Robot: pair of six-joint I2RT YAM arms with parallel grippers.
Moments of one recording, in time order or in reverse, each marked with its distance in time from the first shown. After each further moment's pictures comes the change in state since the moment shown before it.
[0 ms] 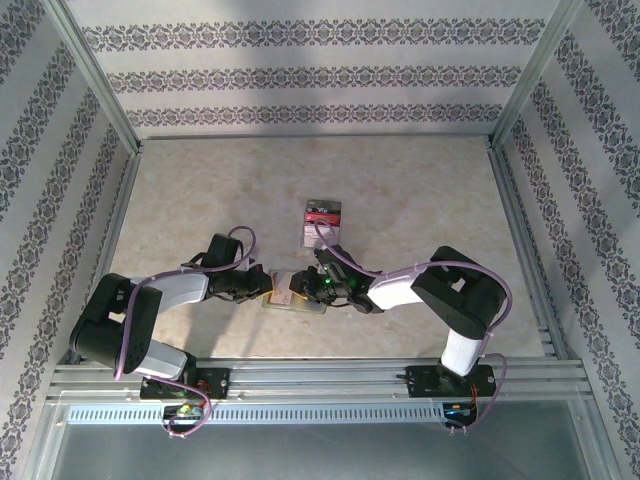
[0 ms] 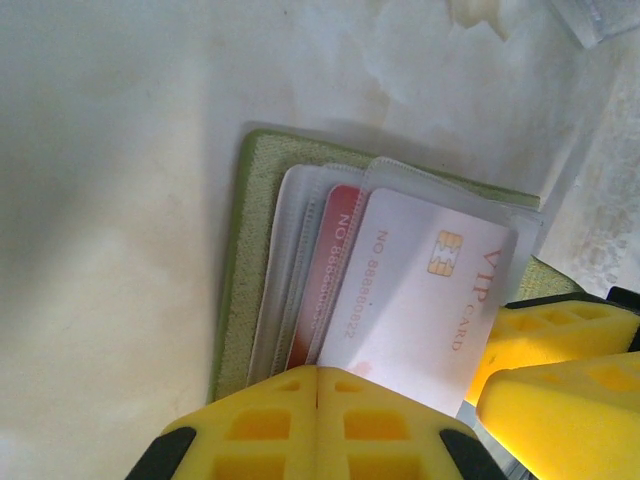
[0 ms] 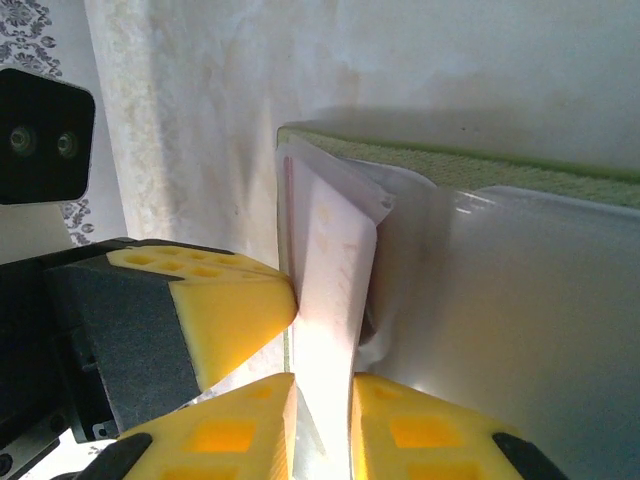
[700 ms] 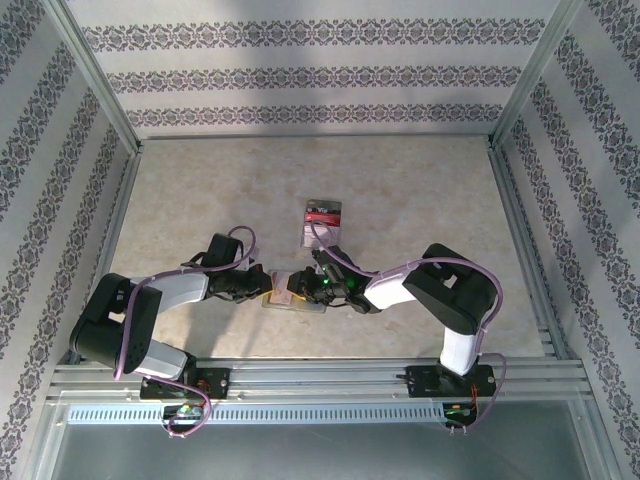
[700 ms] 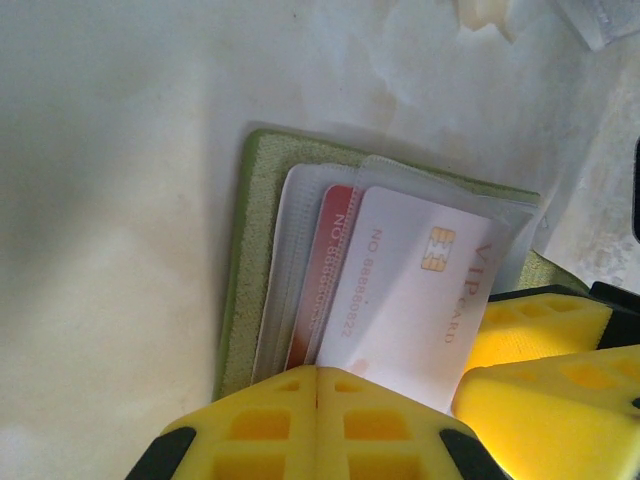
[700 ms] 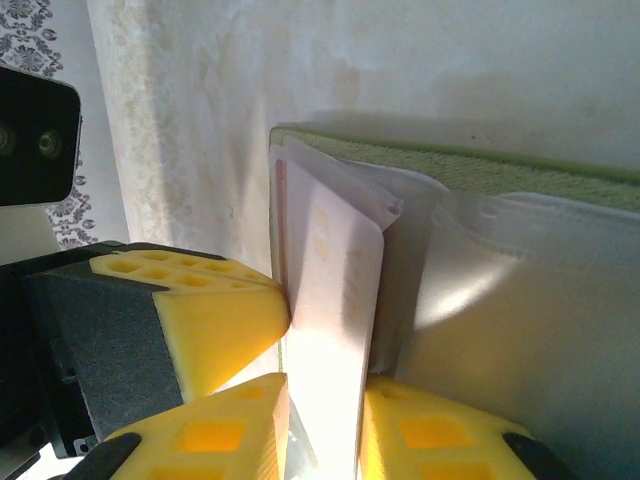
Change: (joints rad) left arm 0.000 0.000 0.004 -0.008 -0.007 0.000; right arm 0.000 0.059 0.014 0.056 -0.016 -0.005
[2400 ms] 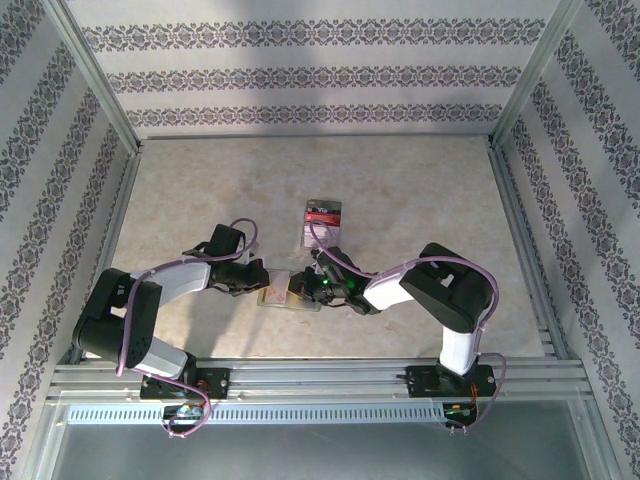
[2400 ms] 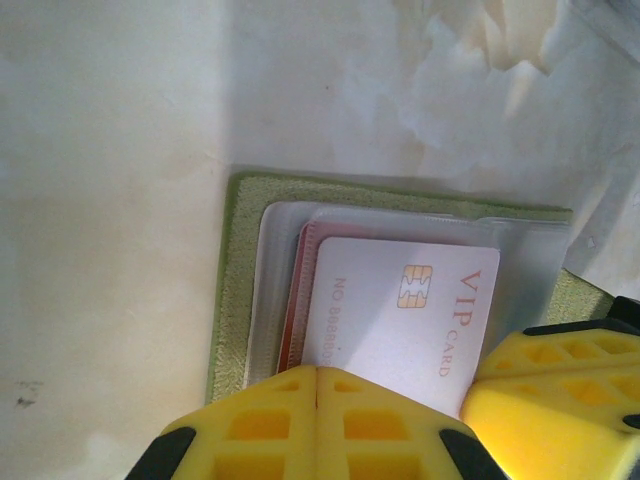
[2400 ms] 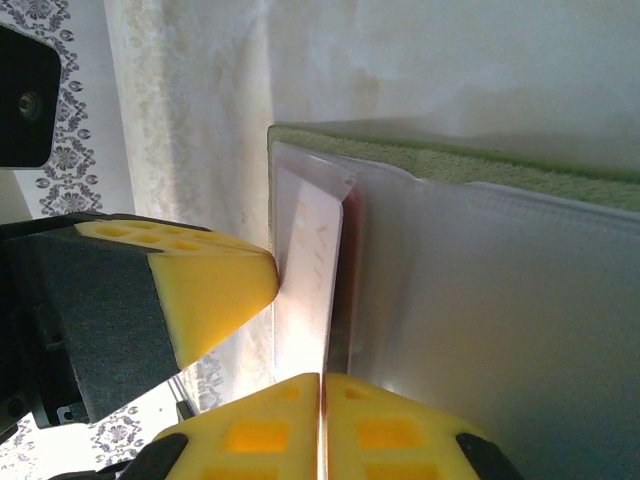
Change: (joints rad) left arm 0.009 0.029 0.113 -0.172 -0.085 0.095; right arm 0.000 0.015 -0.007 0.051 0.000 -0.001
